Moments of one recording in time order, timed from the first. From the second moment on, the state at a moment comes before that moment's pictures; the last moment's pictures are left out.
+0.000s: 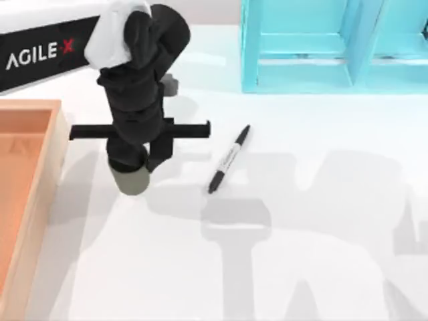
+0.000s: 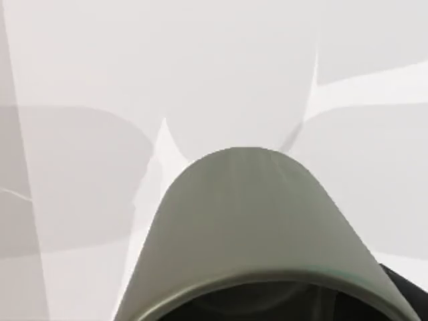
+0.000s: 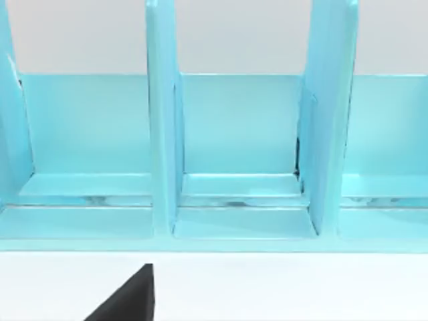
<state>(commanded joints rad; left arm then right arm) -0.48 2.04 1.57 -1.07 -0.01 -0.46 0.00 0.00 0.00 0.00 0.00 0.00</state>
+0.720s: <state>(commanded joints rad) -0.48 2.05 1.52 -1.02 -0.01 -0.45 0.00 0.00 0.00 0.00 0.00 0.00</state>
